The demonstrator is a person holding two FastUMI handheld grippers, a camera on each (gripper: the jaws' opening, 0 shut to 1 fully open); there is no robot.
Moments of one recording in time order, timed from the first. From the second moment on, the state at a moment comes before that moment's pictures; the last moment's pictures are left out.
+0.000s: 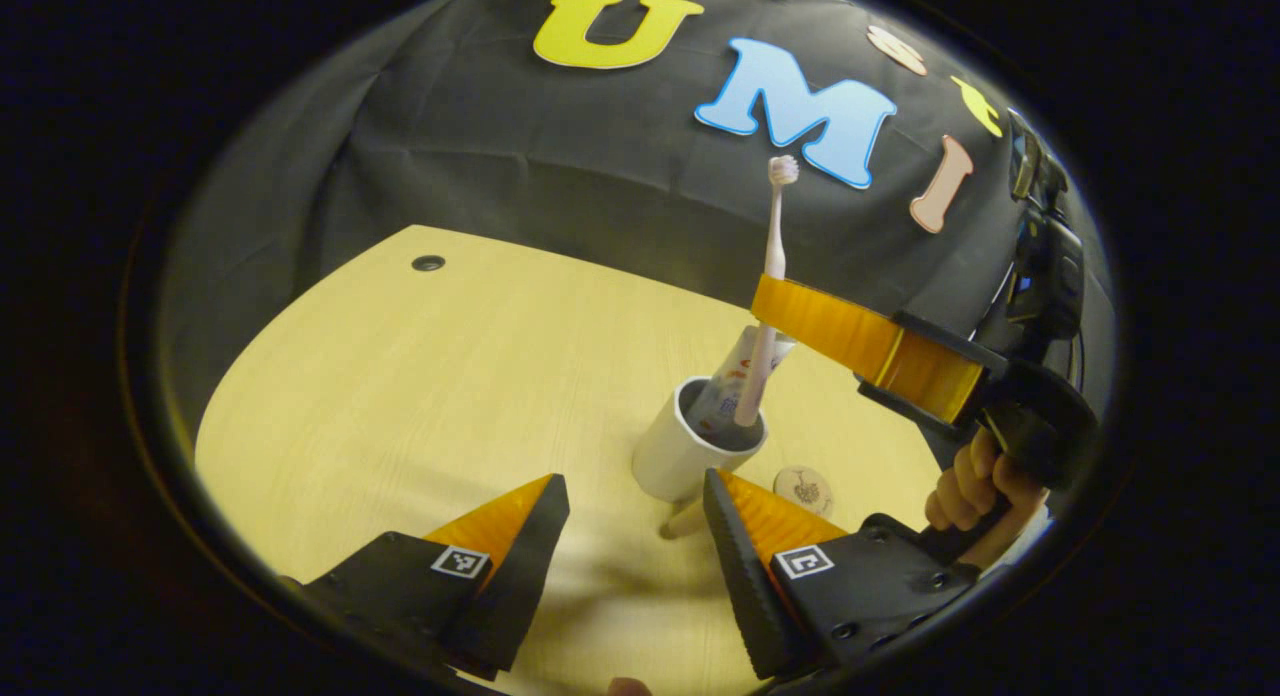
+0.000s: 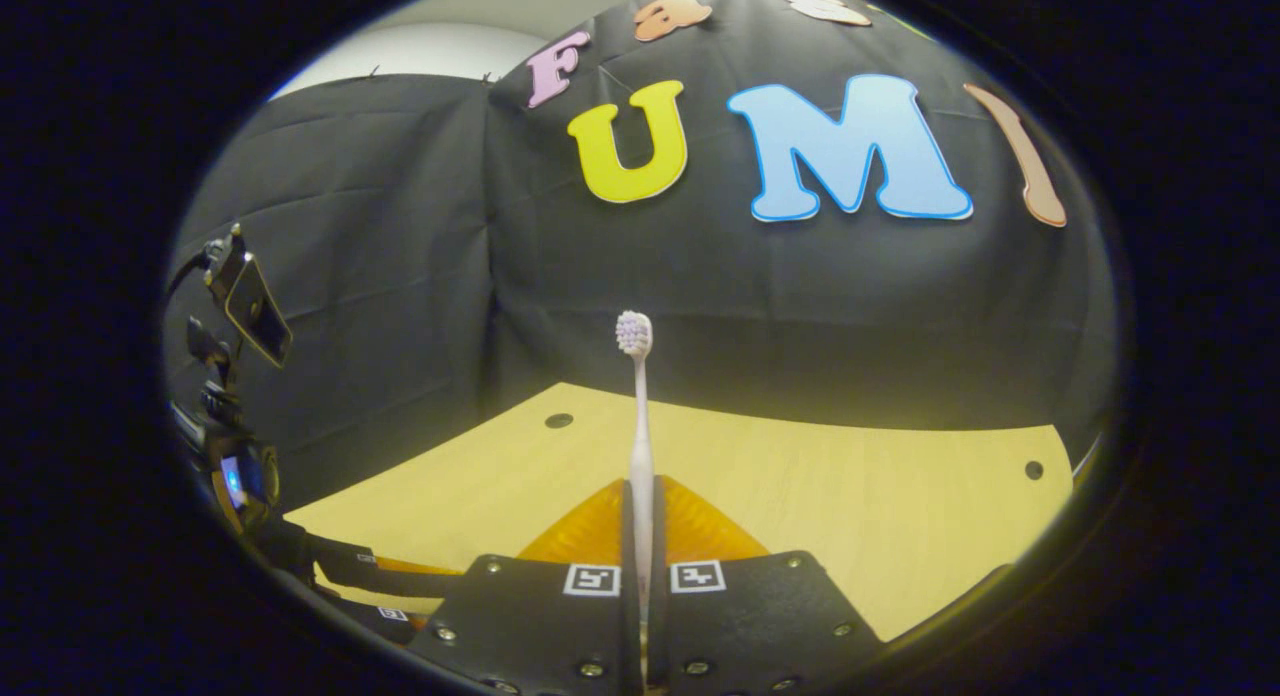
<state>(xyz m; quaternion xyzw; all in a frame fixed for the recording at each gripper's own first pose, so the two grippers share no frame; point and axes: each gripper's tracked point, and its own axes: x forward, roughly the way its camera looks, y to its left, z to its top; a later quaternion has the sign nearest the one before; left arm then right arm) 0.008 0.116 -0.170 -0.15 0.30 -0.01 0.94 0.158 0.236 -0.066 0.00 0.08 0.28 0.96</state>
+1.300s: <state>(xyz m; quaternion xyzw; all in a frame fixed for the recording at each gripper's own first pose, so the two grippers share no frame) 0.014 0.095 -0.162 -0.14 0.30 -0.04 0.94 0.147 0.202 -0.045 0.04 0.09 0.25 0.96</state>
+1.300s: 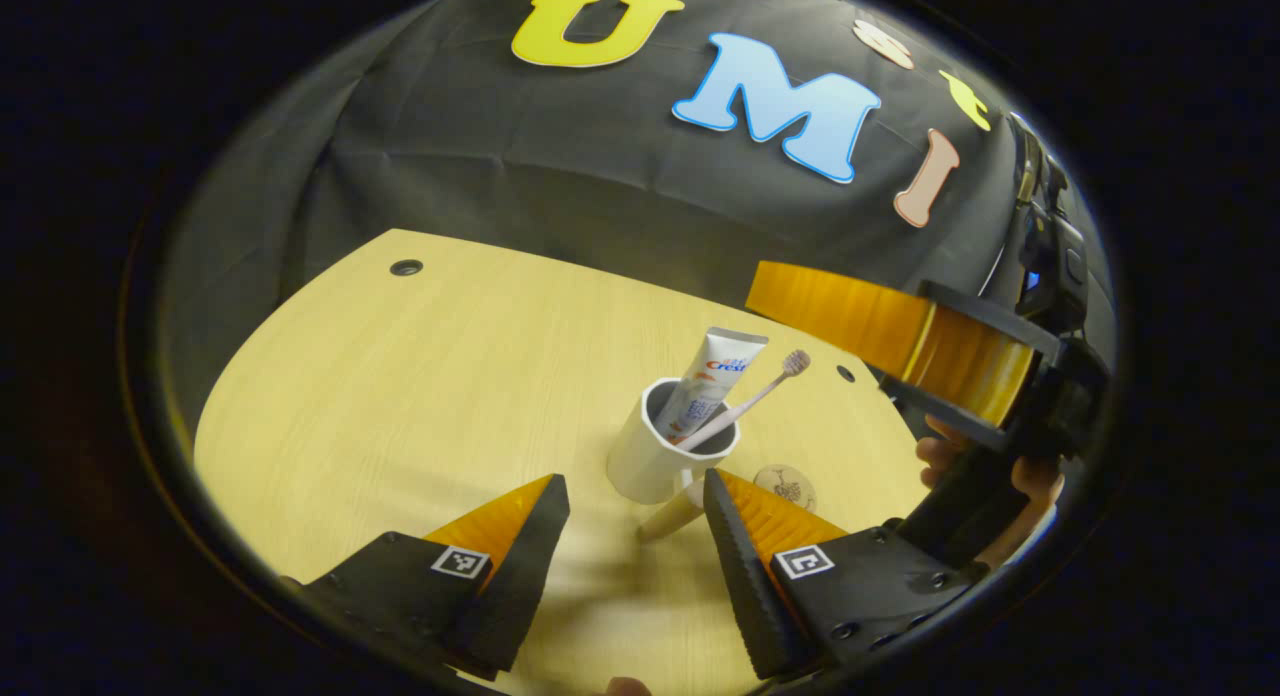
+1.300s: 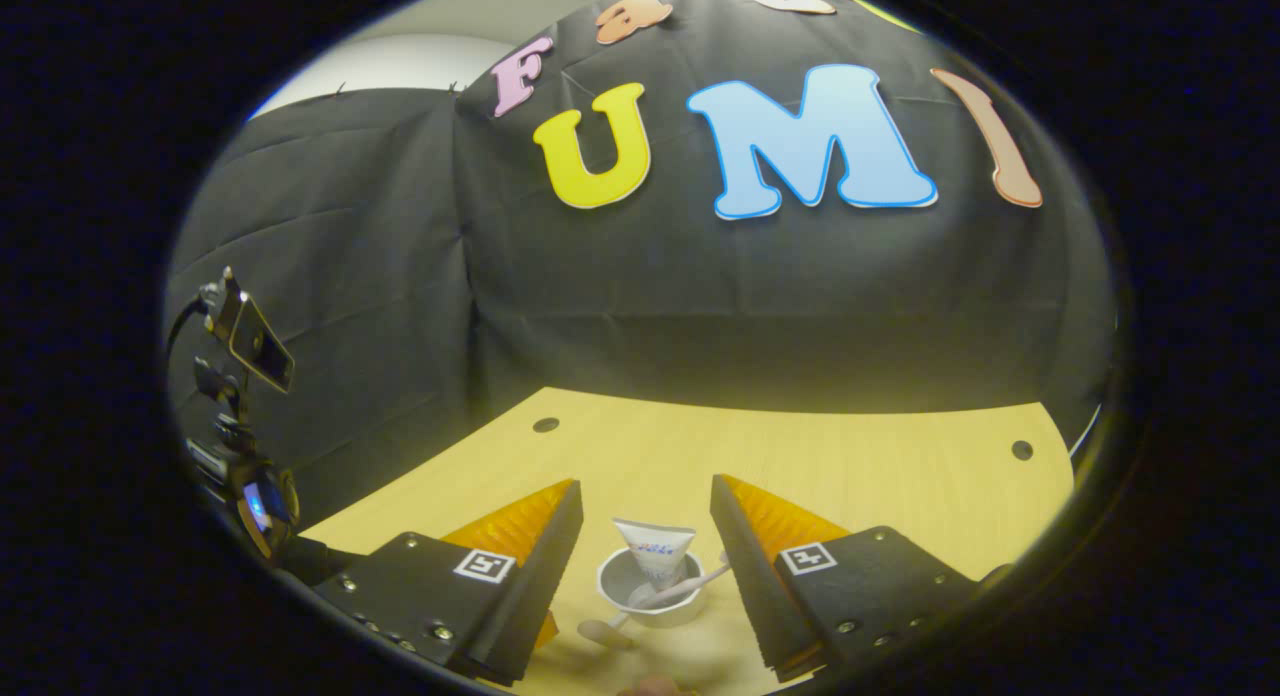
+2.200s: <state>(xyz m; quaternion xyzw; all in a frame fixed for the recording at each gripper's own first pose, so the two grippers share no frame) 0.045 0.049 -0.201 -0.09 0.41 -0.03 0.91 0.132 0.076 -0.027 0.02 0.08 0.14 0.99</state>
